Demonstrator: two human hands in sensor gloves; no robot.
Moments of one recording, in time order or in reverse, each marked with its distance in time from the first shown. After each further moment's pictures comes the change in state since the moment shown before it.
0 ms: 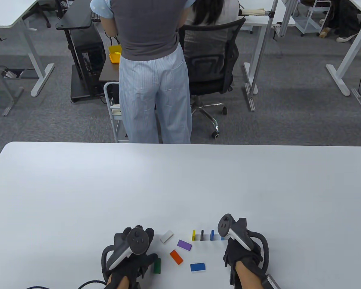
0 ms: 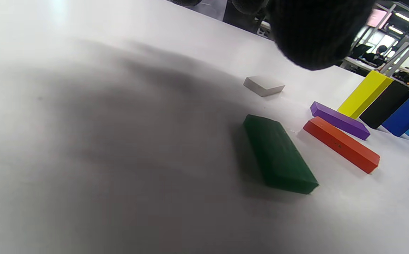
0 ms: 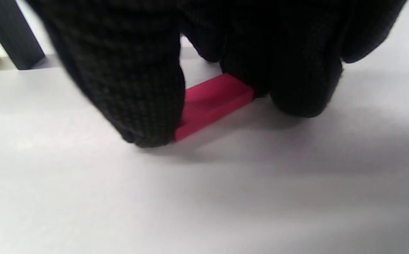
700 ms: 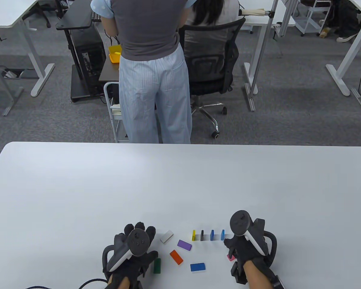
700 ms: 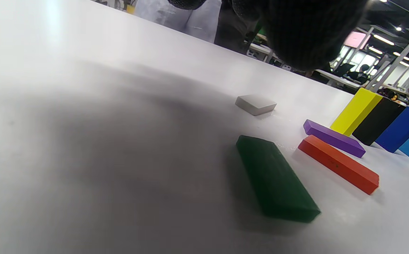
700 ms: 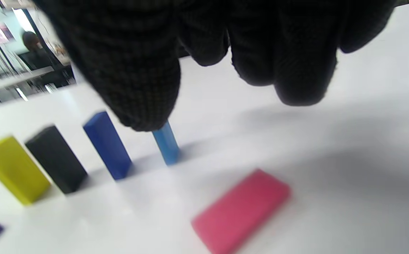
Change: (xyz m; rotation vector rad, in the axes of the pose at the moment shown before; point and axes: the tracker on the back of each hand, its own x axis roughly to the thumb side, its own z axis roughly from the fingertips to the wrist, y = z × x) left_hand 0.004 0.004 0.003 0.093 -0.032 -0.013; right_hand -0.017 -0.031 0.021 -0.209 -0.050 -0.200
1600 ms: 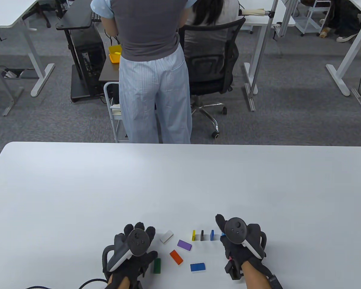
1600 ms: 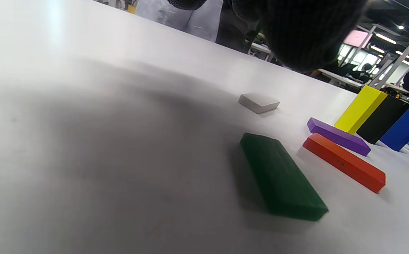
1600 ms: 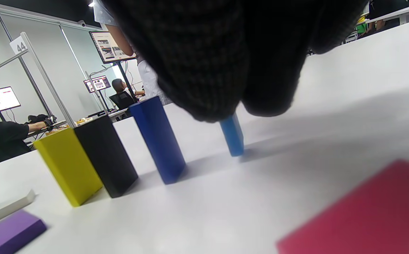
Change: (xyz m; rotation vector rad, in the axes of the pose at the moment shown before) left_hand -0.001 -0.002 -0.001 0.000 0.005 -0.004; right_hand 0.006 0.019 -0.007 -0.187 -0.317 -0.157
